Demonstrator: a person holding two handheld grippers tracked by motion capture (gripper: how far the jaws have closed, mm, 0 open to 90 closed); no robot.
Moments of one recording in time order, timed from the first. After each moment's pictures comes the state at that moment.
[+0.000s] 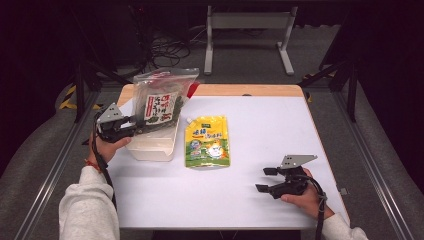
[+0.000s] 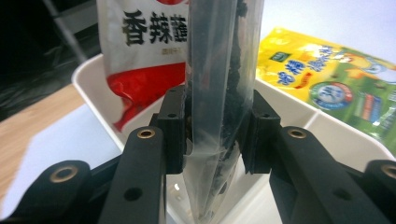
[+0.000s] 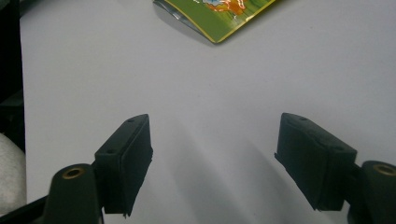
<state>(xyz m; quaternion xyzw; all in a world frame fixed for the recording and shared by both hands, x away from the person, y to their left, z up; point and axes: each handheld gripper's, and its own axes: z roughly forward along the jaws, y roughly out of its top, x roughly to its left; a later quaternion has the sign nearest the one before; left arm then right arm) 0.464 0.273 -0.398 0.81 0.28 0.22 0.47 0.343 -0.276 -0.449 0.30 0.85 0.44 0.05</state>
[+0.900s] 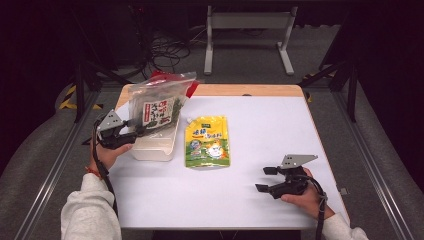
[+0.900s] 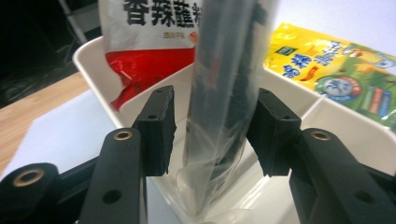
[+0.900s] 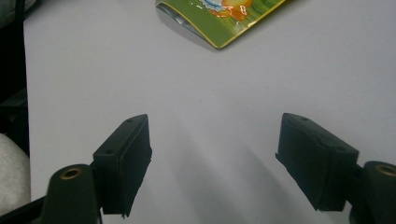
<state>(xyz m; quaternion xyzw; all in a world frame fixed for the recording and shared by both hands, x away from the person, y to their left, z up) 0.450 0.269 -0.410 0.79 0.31 0.23 0.47 0.342 -0.276 -0.446 0.30 0.84 0.45 0.05</state>
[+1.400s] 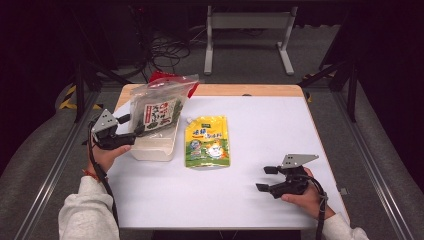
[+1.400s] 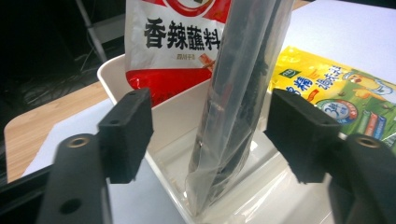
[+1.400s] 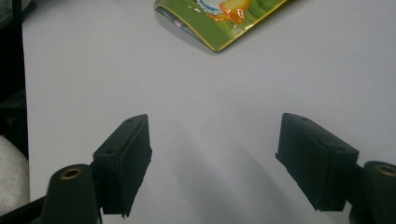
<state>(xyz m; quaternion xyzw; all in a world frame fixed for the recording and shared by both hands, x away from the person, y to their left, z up) 0.437 0.271 -0.399 0.76 0.33 0.26 0.49 0.342 -0.277 -0.444 0.30 0.84 0.45 0.05</state>
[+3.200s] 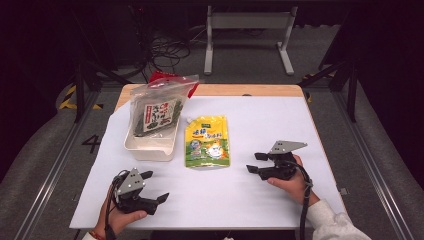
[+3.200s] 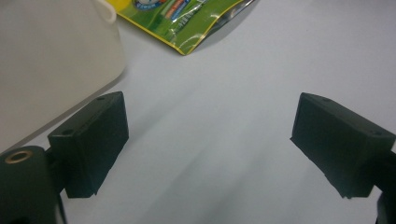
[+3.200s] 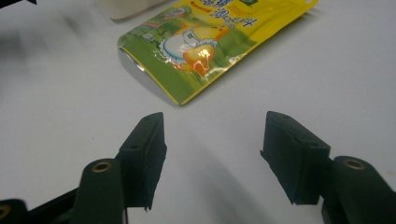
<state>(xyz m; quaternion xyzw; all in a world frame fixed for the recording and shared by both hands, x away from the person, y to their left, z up) 0.301 0.199 -0.446 0.84 0.29 0.14 0.43 0.377 -0.247 -0.433 0.31 0.83 0.45 0.11</state>
